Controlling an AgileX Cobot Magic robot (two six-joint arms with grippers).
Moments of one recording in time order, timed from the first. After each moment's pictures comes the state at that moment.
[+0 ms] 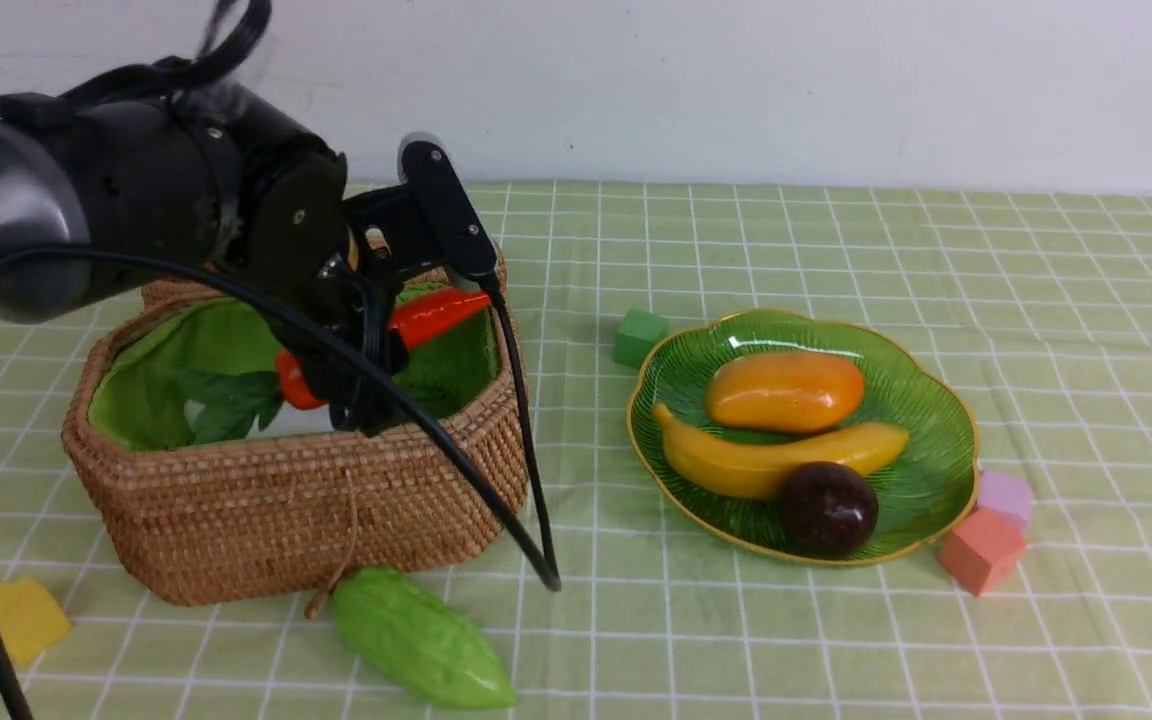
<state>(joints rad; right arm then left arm) -0.10 -0.01 0.02 -0.04 0.39 -0.03 -0.41 1.74 -1.37 0.32 0.70 0.44</state>
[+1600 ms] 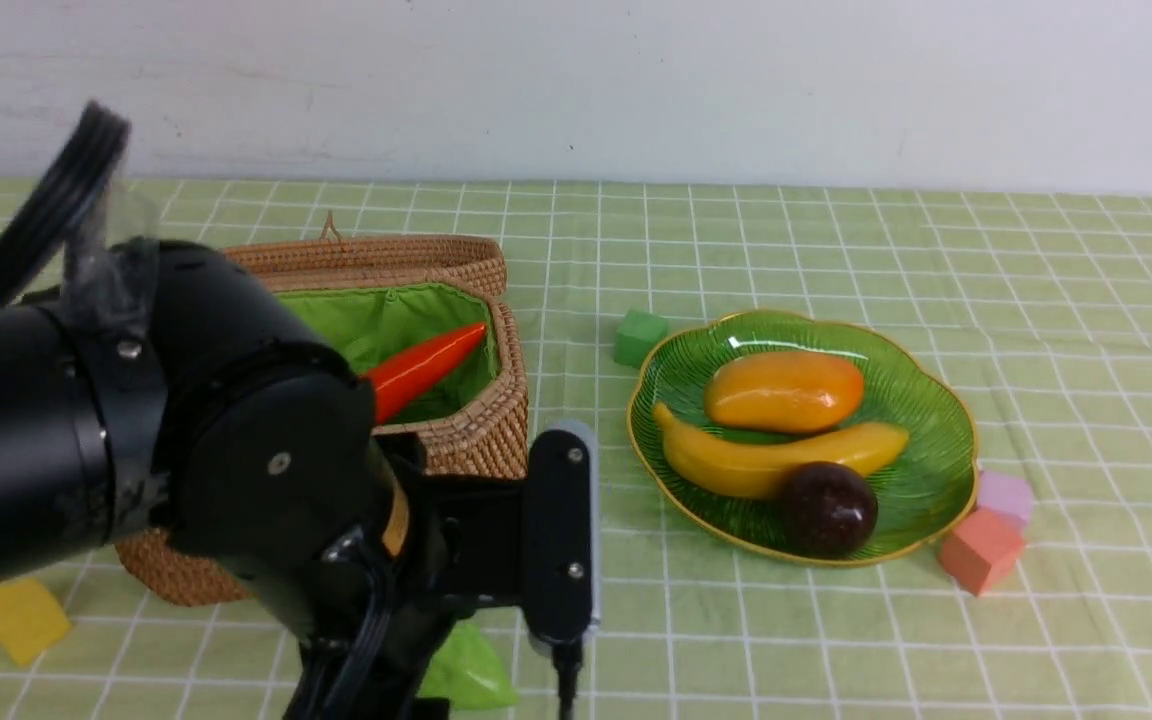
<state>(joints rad) -0.10 -0.01 0.02 -0.04 0.39 -0.03 -0.73 1.42 -1.01 0.06 0.89 0.74</state>
